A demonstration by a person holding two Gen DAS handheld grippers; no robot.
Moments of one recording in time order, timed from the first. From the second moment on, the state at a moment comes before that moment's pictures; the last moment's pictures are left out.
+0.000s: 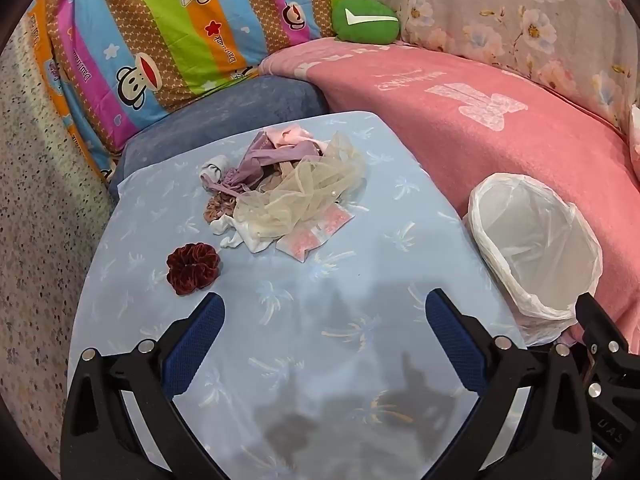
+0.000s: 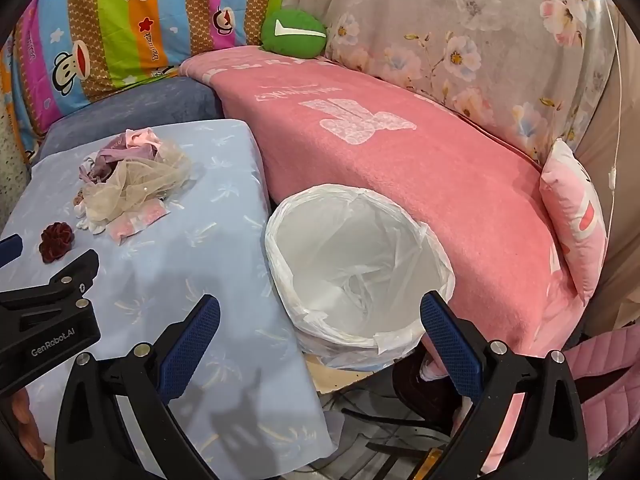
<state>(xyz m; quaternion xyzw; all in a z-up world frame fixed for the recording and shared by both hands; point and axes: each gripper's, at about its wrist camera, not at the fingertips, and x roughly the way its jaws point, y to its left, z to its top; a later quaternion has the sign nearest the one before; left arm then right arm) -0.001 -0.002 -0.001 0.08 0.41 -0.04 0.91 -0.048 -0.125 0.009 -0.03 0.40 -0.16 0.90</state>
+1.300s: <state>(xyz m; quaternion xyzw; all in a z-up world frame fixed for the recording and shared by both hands) -0.002 -0.002 0.001 0.07 0.41 -0.05 0.91 -0.049 -0.123 0.014 -0.04 0.40 -0.17 0.90</state>
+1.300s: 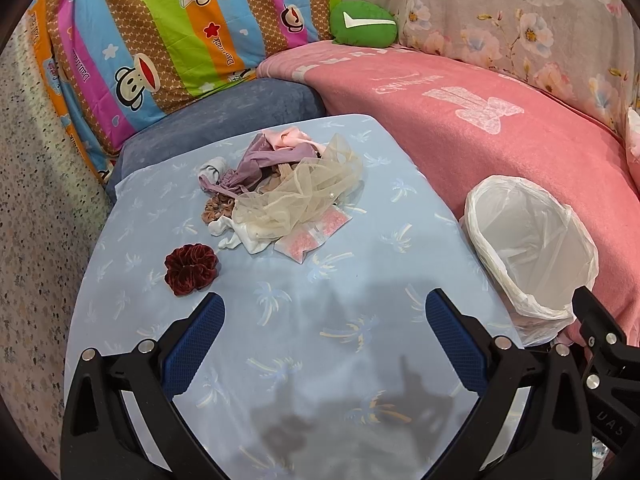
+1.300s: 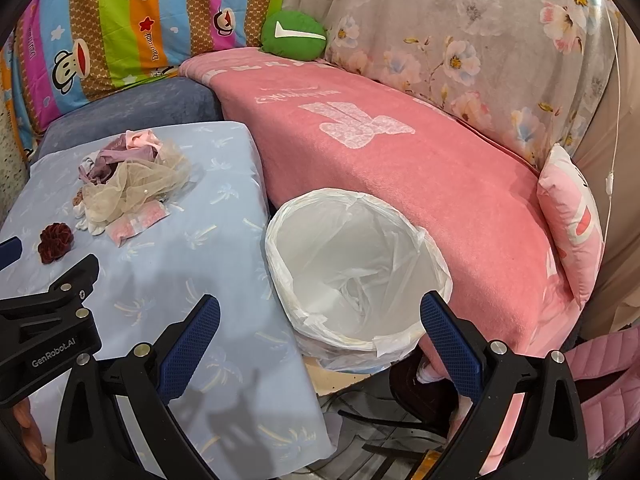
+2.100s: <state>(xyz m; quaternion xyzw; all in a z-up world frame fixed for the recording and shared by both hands) -0.002 -0.004 0.005 0.07 0.40 -0.05 0.91 -0.047 -0.124 0.017 -0.04 0.40 -0.17 0.90</state>
